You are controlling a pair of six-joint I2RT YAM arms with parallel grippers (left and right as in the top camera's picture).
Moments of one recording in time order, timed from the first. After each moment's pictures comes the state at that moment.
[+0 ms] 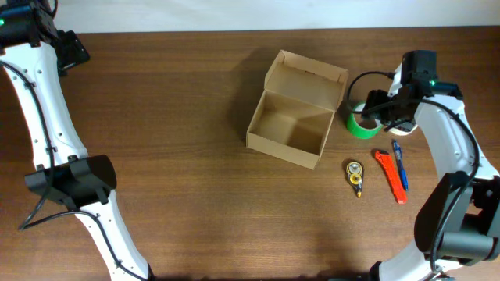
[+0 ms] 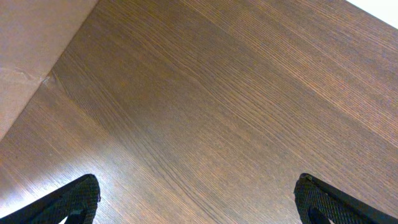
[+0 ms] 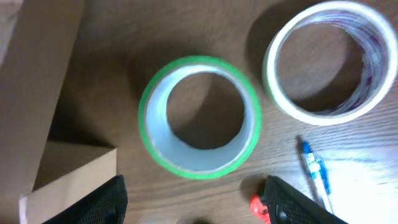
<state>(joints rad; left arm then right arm) 0.27 2.35 2.80 -1.57 -0.32 -0.28 -0.15 1.82 1.42 -0.83 -0.08 0.20</state>
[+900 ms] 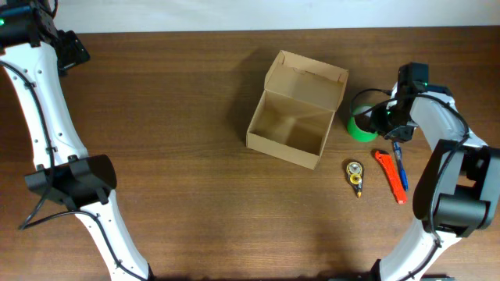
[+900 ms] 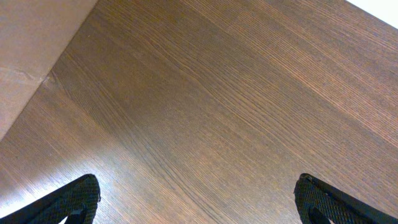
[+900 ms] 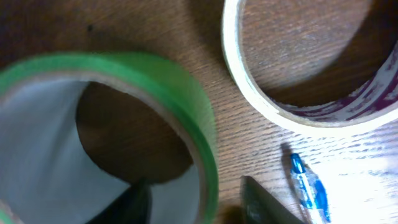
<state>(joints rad) 0.27 2.35 2.80 -1.57 -0.32 -0.28 -0.21 2.01 1.43 -0.83 -0.04 0.18</state>
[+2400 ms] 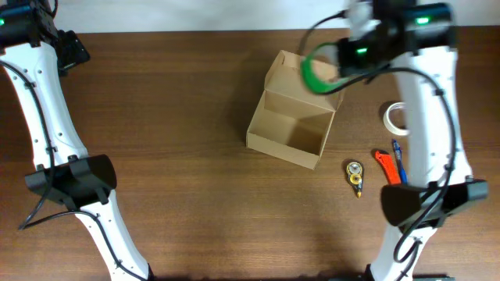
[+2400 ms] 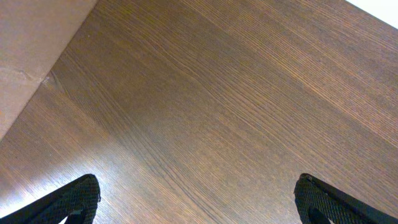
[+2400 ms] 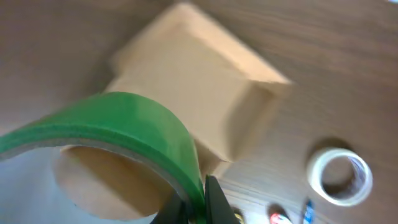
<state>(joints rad) 0.27 2.35 2.80 -1.57 -0.32 -0.28 0.18 2.03 2.40 -1.48 -0.09 -0.09</state>
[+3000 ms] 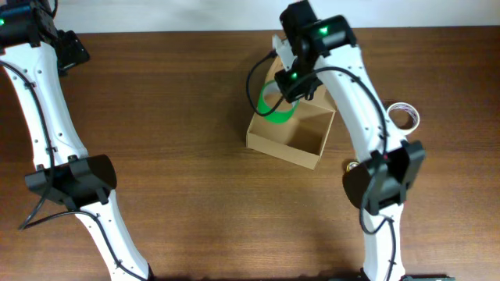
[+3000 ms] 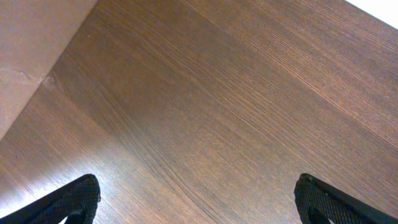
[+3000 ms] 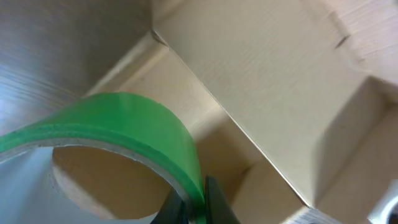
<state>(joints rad) 0.27 2.35 2.80 -1.57 -0.32 -0.28 0.35 2.28 2.37 -1.49 -0.02 -0.10</state>
